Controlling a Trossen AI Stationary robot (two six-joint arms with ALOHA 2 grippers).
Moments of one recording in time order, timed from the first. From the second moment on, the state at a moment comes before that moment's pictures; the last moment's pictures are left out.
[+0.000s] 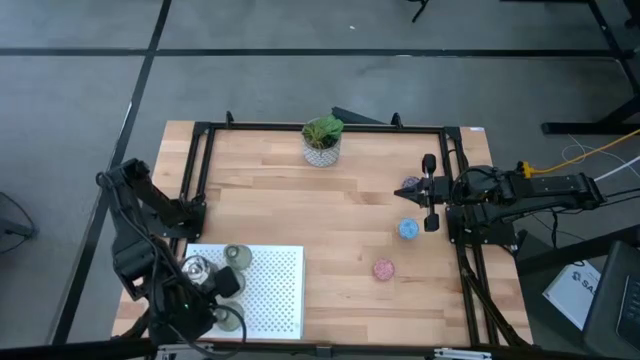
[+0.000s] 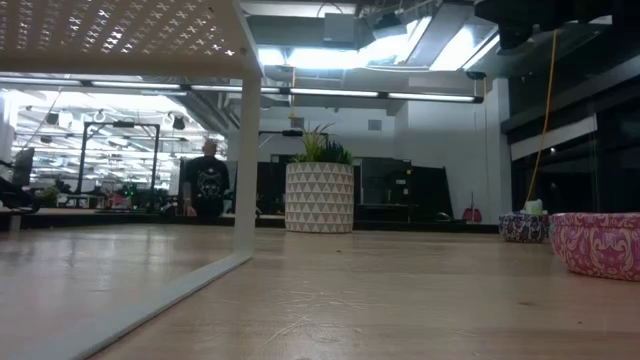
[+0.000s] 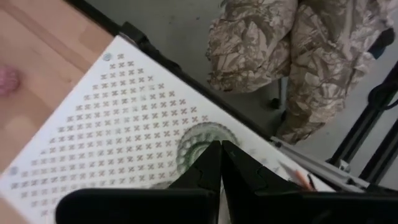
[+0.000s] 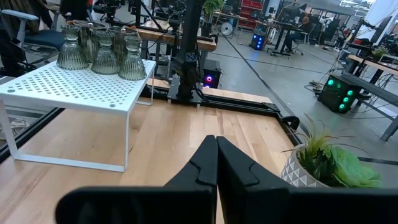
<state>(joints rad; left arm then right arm) -0.95 1.54 1.74 -1.23 -0.08 -0.03 0.11 0.56 0.54 -0.12 0.13 -0.15</state>
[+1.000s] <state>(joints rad) -0.65 0.62 1.15 -0.63 -0.37 0.05 0.11 0.56 0.54 -0.12 0.13 -0.15</state>
